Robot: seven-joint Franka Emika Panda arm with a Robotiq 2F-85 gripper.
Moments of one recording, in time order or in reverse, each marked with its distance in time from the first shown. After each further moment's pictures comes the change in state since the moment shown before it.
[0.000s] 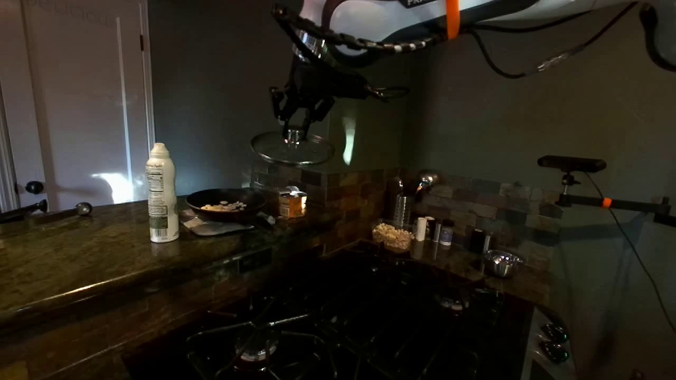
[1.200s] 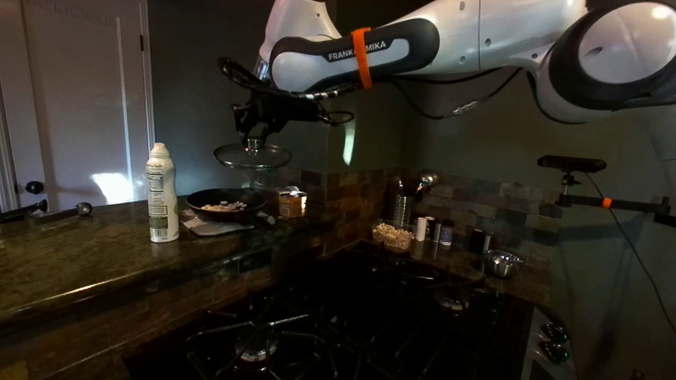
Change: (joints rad) arm 0.034 0.390 -0.050 0.407 0.053 0.134 -0.216
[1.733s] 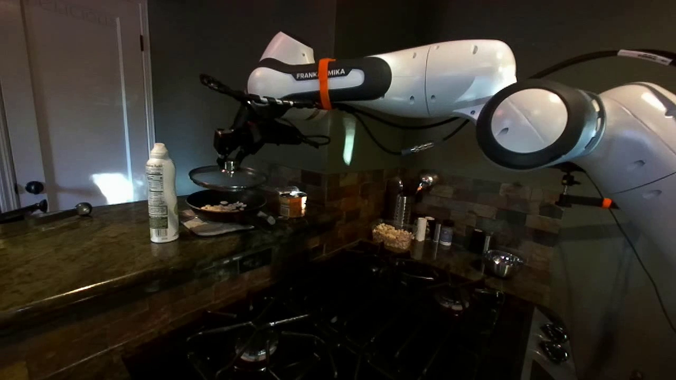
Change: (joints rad) arm -0.004 0.287 0.007 0.331 0.317 -0.042 -0.447
